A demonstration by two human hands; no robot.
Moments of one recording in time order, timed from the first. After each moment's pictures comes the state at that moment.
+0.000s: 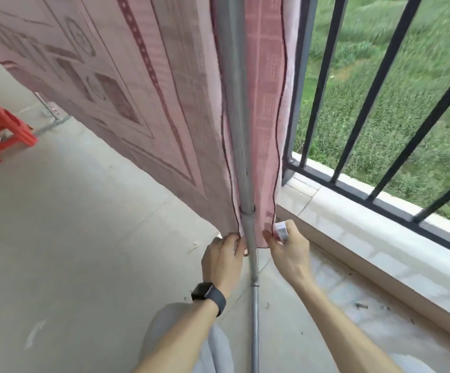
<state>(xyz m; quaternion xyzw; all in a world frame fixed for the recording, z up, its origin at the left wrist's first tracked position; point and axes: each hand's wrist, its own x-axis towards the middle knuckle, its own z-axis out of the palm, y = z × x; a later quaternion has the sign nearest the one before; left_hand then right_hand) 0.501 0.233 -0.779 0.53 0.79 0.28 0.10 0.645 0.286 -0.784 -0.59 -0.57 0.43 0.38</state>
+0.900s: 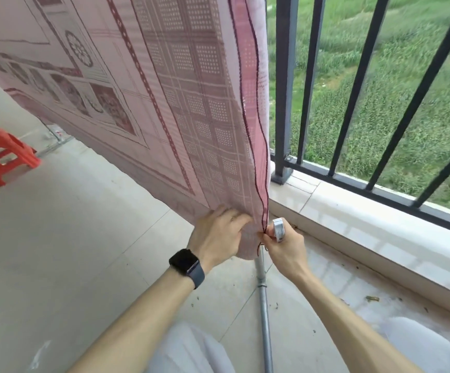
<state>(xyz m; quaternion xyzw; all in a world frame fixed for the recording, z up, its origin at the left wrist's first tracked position) 0.473 0.231 -0.707 0.81 0.58 0.11 -0.07 0.639 0.263 -0.803 -0.55 -0.58 0.44 0.40</state>
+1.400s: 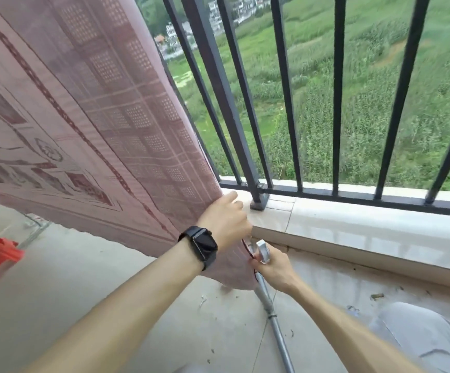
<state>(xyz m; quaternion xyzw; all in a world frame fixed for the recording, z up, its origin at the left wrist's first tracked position) 0.539 0.287 -0.596 0.86 0.27 -0.28 -0.32 0.651 0.272 -0.795 -0.58 -0.59 0.46 0.33</state>
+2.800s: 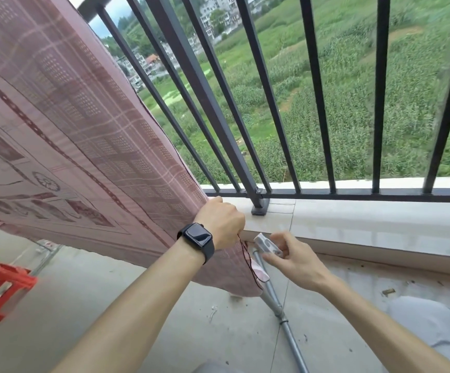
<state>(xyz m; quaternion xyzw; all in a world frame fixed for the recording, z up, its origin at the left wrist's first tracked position) 0.562 0.309 -0.591 0.85 0.39 -0.26 -0.22 0.711 0.255 -0.748 -0.54 -0.60 0.45 0.38</state>
